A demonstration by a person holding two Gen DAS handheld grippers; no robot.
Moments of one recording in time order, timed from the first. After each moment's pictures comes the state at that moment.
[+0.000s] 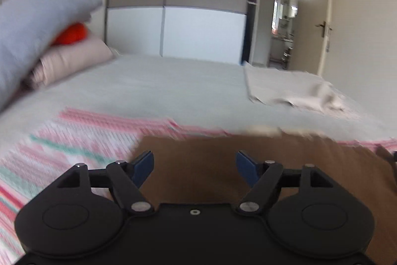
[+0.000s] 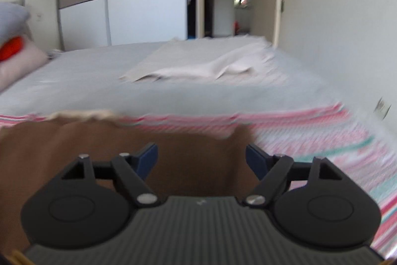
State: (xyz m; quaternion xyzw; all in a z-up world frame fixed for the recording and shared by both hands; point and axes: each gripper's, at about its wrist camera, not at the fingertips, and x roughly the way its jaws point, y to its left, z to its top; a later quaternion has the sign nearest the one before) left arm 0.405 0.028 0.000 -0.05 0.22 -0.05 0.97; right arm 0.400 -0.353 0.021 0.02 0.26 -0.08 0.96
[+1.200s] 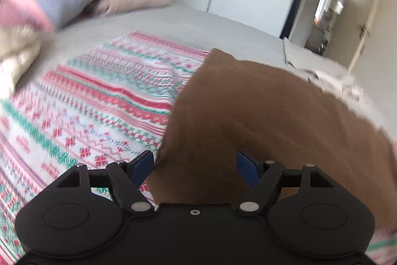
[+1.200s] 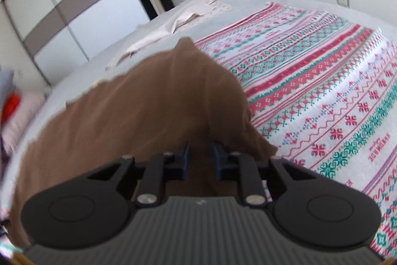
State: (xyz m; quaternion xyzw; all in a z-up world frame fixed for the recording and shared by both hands) left arm 0.272 0.097 -0.017 -0.17 0.32 0.04 0.93; right arm 0.236 -0.402 -0.010 0.25 0.28 -0.13 0.92
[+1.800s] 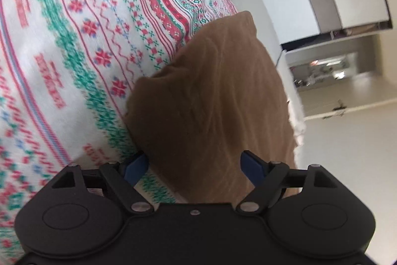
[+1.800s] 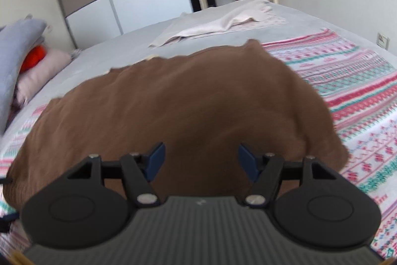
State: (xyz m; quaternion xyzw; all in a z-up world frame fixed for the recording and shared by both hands) left arm 0.264 0.127 -0.074 -0.52 0.39 -0.03 0.76; right arm 0.256 -0.307 0.001 0.12 0.30 -0.05 0.95
